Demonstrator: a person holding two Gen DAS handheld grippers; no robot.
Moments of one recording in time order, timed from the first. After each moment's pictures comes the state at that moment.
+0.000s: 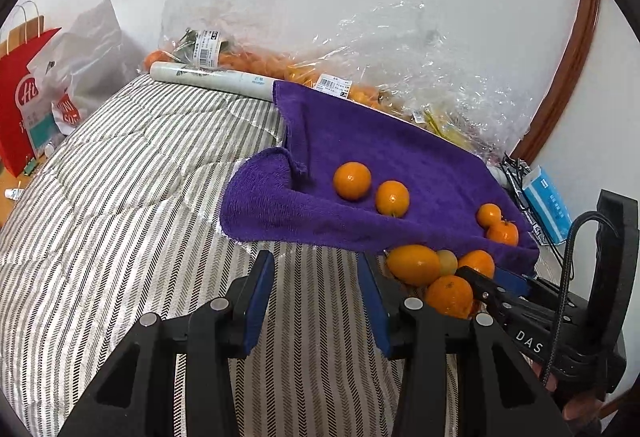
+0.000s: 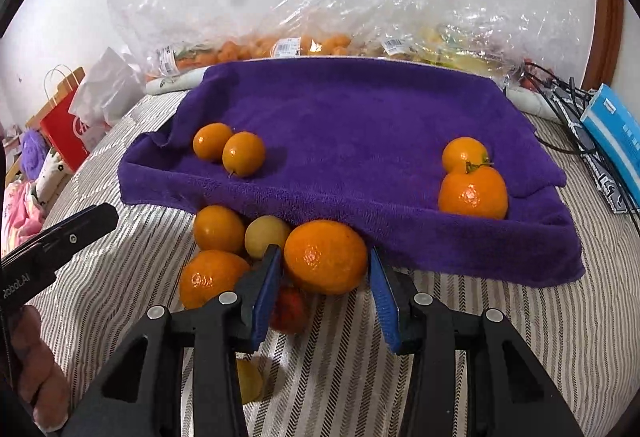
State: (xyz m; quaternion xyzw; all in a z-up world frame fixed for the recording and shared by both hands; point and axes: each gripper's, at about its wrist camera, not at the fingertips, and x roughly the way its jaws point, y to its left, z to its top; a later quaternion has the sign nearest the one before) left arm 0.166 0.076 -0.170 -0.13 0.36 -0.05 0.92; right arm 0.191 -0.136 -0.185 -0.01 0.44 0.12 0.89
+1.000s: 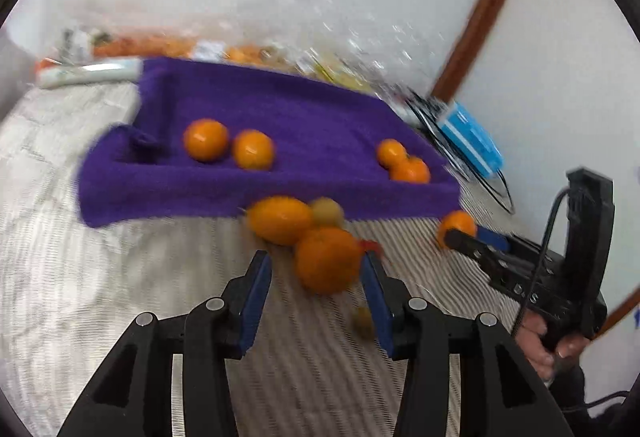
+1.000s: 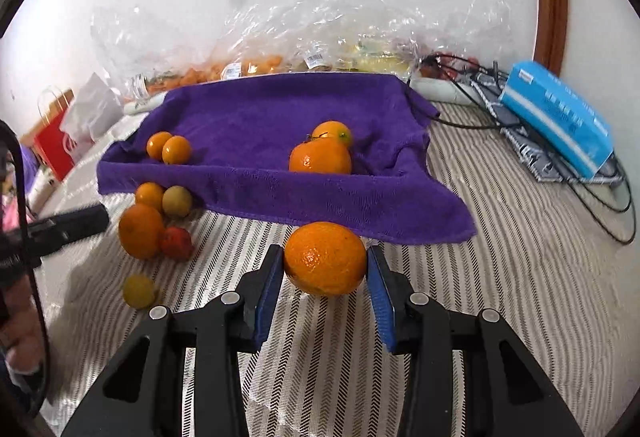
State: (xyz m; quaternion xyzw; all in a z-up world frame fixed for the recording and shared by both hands) left arm 0.171 0.006 -0.177 -0.09 0.40 -0.23 0.88; right arm 0.156 -0.237 -0.180 0.01 0.40 0.09 0.91
